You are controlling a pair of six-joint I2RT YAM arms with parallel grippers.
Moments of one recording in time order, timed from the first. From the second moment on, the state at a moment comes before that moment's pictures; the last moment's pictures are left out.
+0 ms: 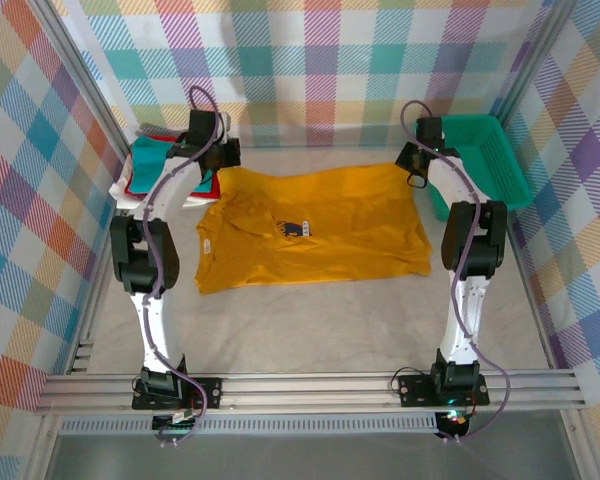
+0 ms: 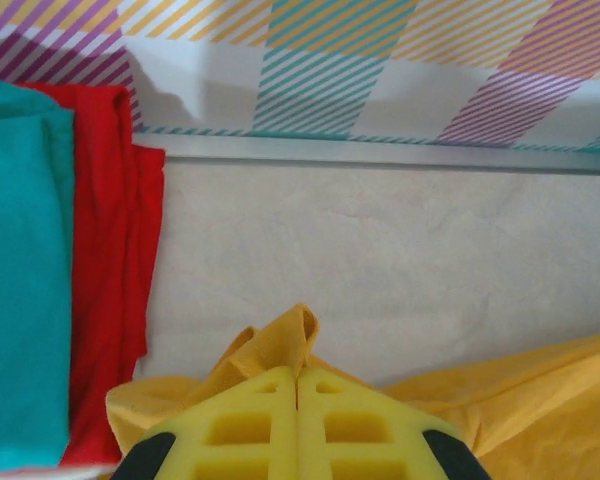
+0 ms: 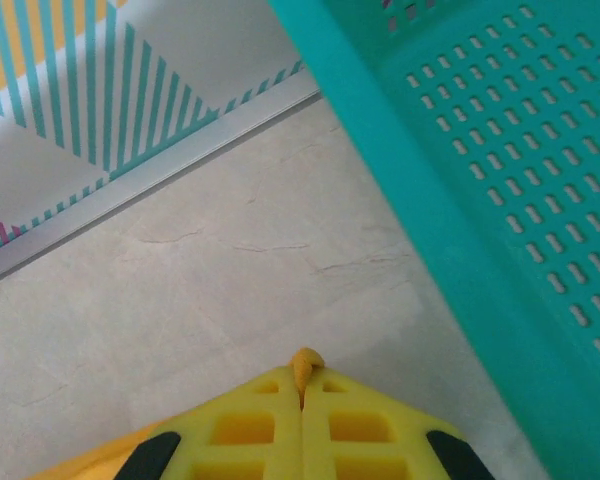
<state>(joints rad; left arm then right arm) -0.15 2.03 1.83 -0.50 0.05 -0.20 0.04 2.20 1.86 -0.46 0.05 0.49</state>
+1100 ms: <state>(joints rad) -0.32 1.37 0.98 -0.51 -0.12 -0.37 0.04 1.68 1.13 -0.44 -0.02 0.60</state>
